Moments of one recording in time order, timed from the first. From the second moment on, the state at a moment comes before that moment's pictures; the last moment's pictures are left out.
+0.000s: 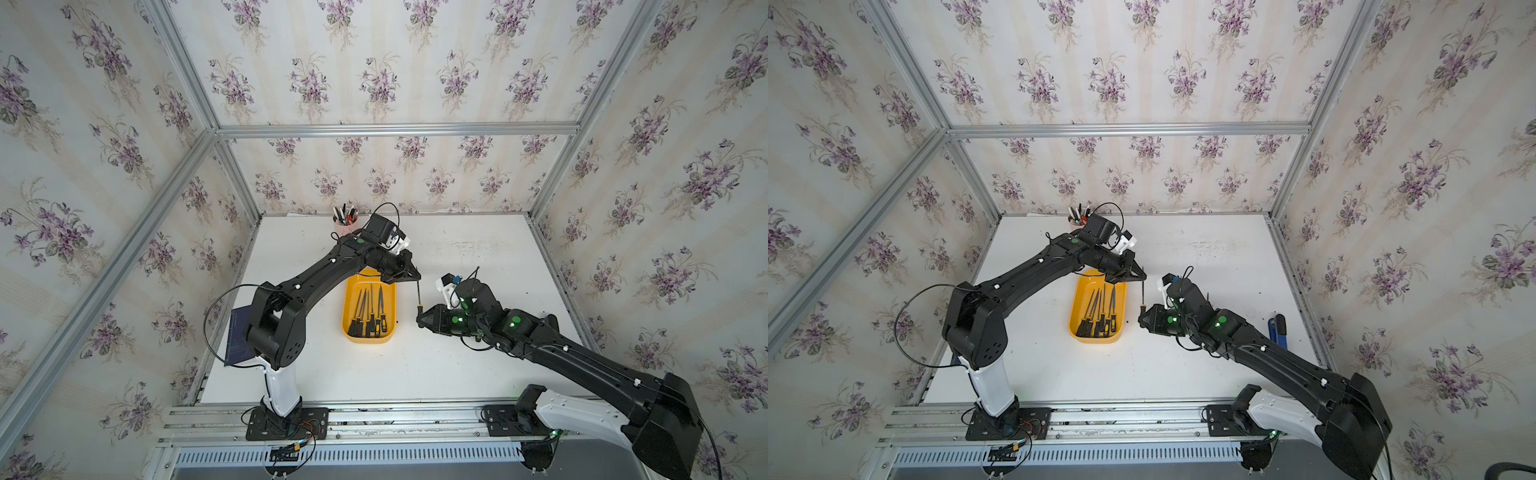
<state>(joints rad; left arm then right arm) -0.55 1.86 1.58 -0.67 0.70 -0.66 0.79 1.09 0.75 -0.36 -0.30 0.87</state>
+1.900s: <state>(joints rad) -0.30 1.98 1.59 -1.05 0.17 -0.27 0.78 0.96 0.73 -0.45 -0.17 0.80</state>
